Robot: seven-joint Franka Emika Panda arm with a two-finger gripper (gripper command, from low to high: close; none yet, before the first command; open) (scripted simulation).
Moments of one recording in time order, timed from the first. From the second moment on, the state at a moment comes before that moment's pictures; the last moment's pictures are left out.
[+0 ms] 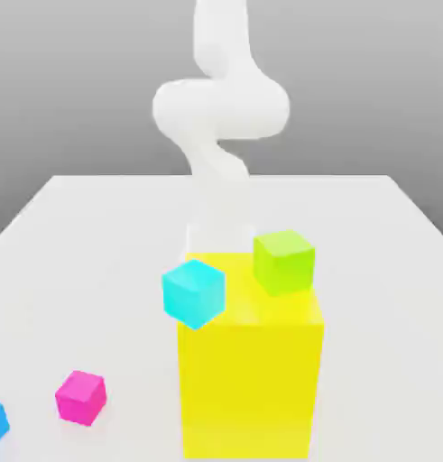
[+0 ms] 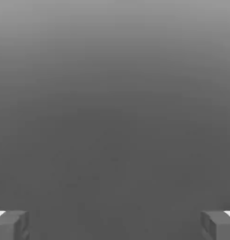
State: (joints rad) arm 0.01 -0.71 -0.05 -2.29 0.02 2.32 0.77
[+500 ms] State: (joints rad) arm 0.00 -0.16 -0.30 -2.24 0.21 2.43 0.55
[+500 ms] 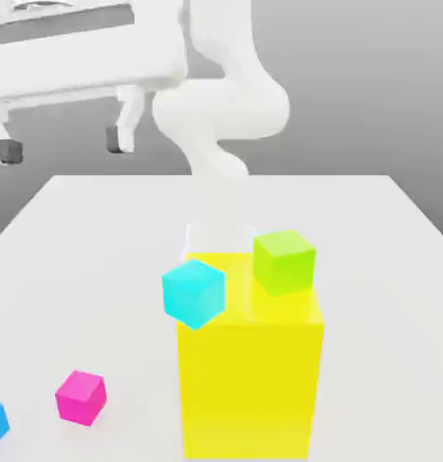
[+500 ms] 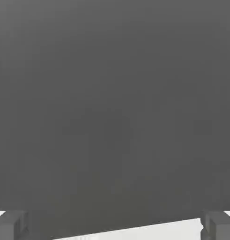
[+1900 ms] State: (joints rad) arm -0.01 0.20 -0.24 -2.11 0.30 2.19 0.51
